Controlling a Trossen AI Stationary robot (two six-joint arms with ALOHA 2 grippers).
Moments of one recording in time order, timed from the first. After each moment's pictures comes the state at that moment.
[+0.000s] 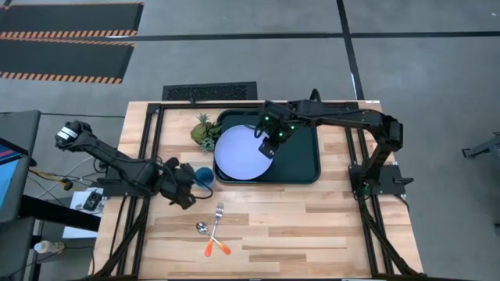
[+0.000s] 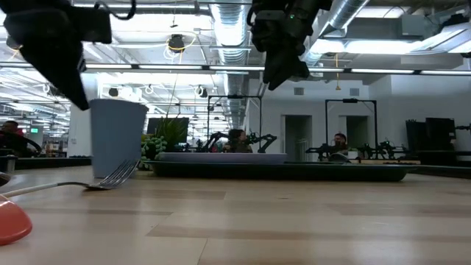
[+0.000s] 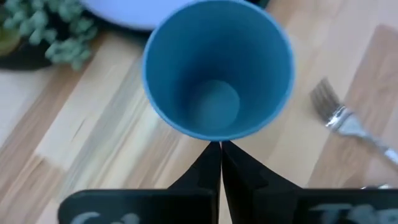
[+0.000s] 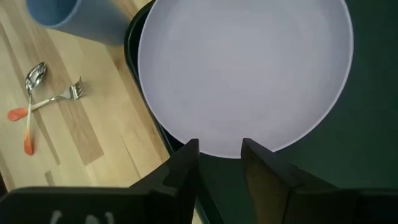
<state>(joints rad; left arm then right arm) -0.44 1.11 0.73 -0.85 -0.42 -0.86 -0.26 1.74 1.58 -0.93 -0.15 0.33</state>
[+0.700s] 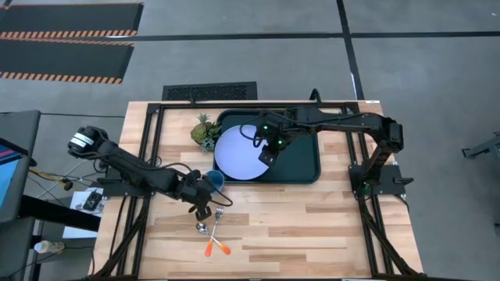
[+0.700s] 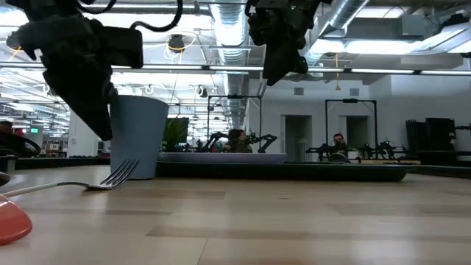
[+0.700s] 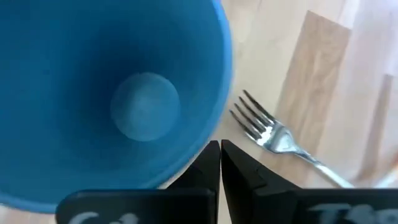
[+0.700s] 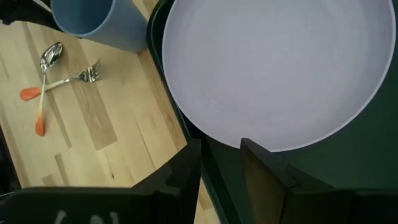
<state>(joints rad) -0.38 1.38 0.74 -0.48 -0.20 -0.74 -0.19 1.74 1.58 -0.93 -0.15 0.33</state>
